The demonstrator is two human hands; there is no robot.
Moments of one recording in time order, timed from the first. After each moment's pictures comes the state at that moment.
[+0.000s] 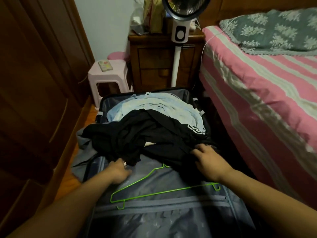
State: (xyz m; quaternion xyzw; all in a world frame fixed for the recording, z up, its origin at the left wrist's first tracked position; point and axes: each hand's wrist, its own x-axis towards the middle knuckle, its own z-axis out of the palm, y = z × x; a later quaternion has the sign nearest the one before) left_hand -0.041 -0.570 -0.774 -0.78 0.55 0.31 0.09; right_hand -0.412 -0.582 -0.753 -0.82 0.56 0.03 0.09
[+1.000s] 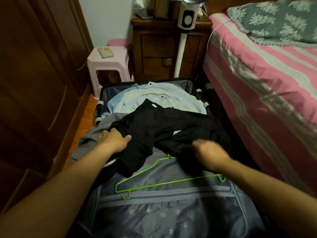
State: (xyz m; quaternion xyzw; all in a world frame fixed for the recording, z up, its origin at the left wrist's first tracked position) left_hand -0.016 -0.613 -0.734 -0.82 0.51 0.27 -0.01; right_hand -0.375 -0.586 -0.755 -0.82 0.56 0.00 0.05
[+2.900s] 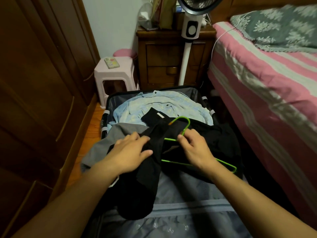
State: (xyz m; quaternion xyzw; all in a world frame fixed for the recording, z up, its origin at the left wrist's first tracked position) left_hand -0.049 -0.579 -0.673 -0.61 0.77 0.17 0.01; right_hand -0.291 -0.601 -0.706 -0.71 0.56 -0.35 0.26
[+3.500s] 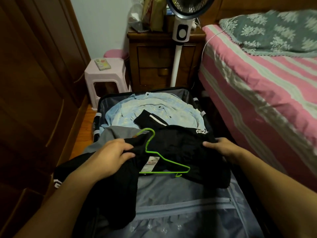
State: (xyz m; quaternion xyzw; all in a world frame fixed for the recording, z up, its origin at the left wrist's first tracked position) left_hand -0.019 -0.579 -0.657 -0.57 0.79 0.21 -0.07; right_hand -0.428 -0.647 -0.726 -0.42 0.72 -0.22 0.51
